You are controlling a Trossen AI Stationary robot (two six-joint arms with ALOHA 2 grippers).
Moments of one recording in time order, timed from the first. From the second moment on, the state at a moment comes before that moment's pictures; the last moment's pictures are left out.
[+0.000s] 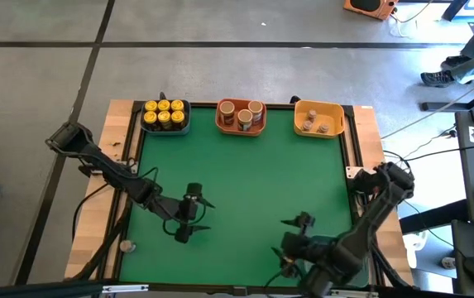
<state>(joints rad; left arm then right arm) -0.54 1.37 0.55 0.32 -0.38 -0.10 0.86 1.87 1.71 -1.20 0.77 1.09</state>
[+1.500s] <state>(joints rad) -1.24 1.46 0.91 -0.93 0.04 -1.41 0.54 2.09 1.71 -1.14 0.93 0.76</state>
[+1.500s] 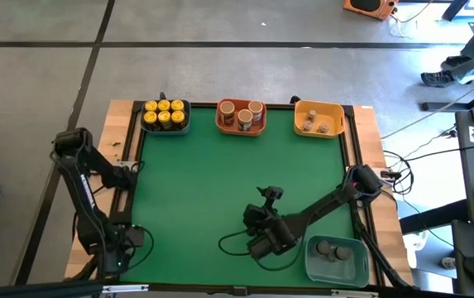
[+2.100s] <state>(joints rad) -1.24 1.61 0.91 -0.90 0.05 -1.26 0.54 2.09 1.71 -1.11 0.90 0.76</state>
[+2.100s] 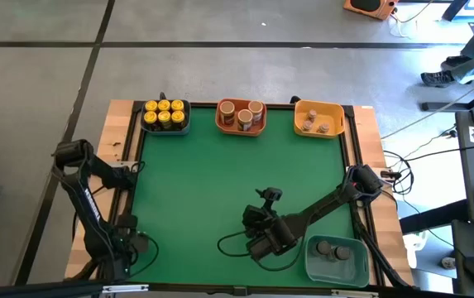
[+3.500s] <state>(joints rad) -0.17 1.83 1.27 -0.75 -0.17 -0.05 0.59 1.69 1.16 -1.24 0.82 1.02</state>
